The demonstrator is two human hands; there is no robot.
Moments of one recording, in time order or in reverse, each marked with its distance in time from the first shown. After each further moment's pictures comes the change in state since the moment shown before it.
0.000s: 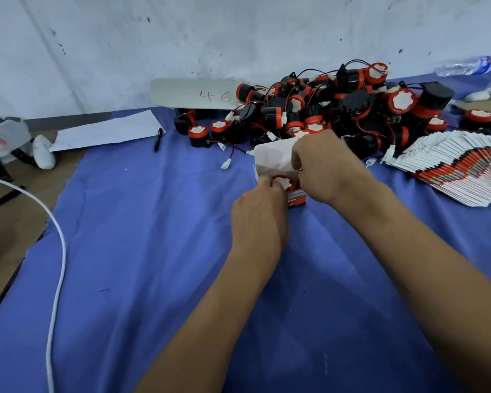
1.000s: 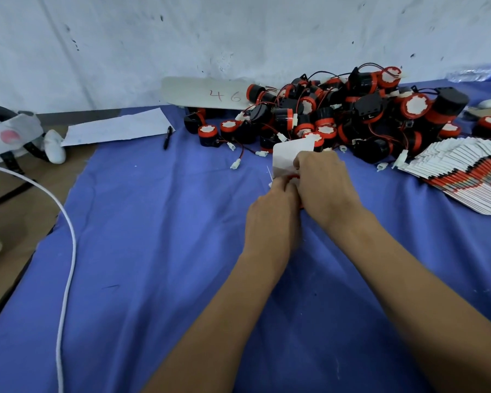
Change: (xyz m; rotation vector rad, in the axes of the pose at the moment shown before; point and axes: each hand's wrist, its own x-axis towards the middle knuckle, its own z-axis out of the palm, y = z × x) left_hand 0.000 -0.002 0.007 -0.212 -0.042 0.075; right_hand -0.003 -0.018 0.041 0.112 0.186 0.083
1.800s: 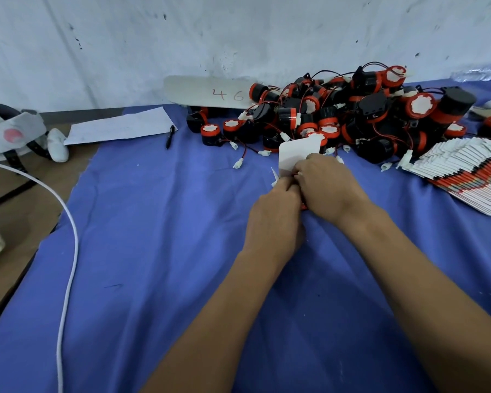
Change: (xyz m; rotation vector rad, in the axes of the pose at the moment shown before) left_hand 0.000 -0.006 0.000 -0.096 0.022 0.070; right_hand 0.011 0.017 0.012 -0.046 -0.126 -0.110
